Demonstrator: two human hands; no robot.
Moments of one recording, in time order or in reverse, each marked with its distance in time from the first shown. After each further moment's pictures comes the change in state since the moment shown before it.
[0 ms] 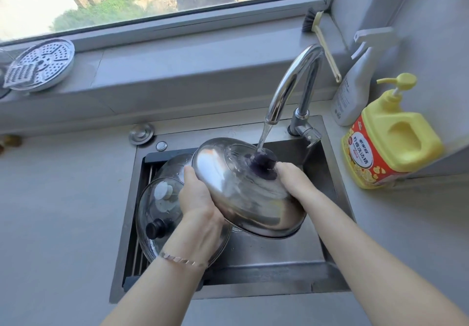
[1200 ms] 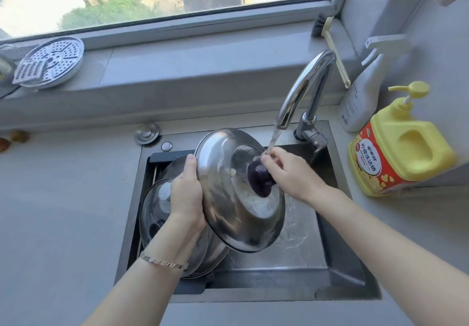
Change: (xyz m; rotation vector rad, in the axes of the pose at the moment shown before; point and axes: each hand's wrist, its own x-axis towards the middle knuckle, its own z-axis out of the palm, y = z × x) left_hand 0.019 0.020 -0.023 0.259 -0.247 0.244; right_hand -0.044 -0.035 -0.016 -0.210 0.085 -0.502
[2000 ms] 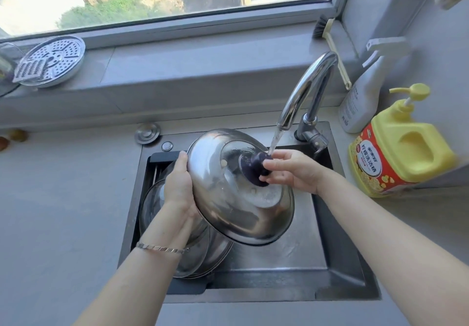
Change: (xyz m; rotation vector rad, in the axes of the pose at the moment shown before) left_hand 0.023 0.007 -0.004 -0.133 -0.007 -0.201; right_hand 0.016 0.005 -0.013 1.020 -0.403 0.191
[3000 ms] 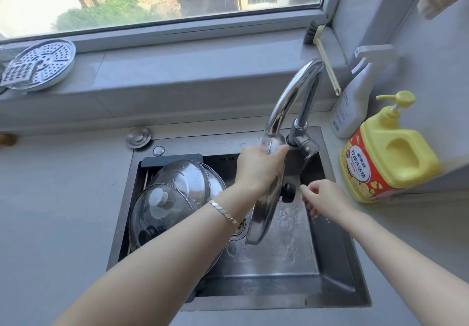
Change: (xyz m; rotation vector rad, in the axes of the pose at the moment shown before) left_hand -0.027 -0.032 0.115 0.856 -0.247 0.422; right_hand -0.034 0.054 -0.070 -0.989 0.616 0.075
